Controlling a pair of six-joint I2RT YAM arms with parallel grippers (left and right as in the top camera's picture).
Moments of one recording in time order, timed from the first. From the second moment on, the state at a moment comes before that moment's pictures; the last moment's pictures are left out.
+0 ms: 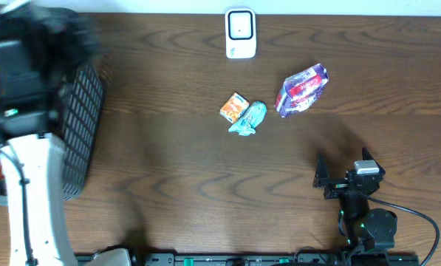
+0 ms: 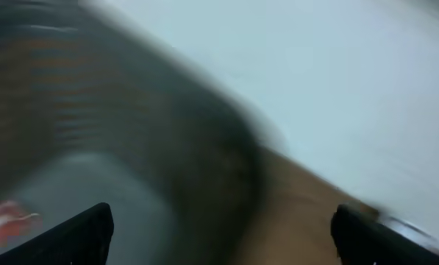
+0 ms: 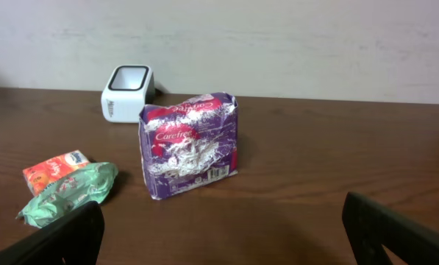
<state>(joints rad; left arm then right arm) 0.30 1.37 1.43 -0.53 0.00 -0.35 0.04 0.01 0.01 -0.07 -0.04 -0.01</state>
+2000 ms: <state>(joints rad) 0.76 1.97 1.33 -0.59 -0.06 0.73 0.04 0.01 0.01 -0.07 -0.04 -0.01</state>
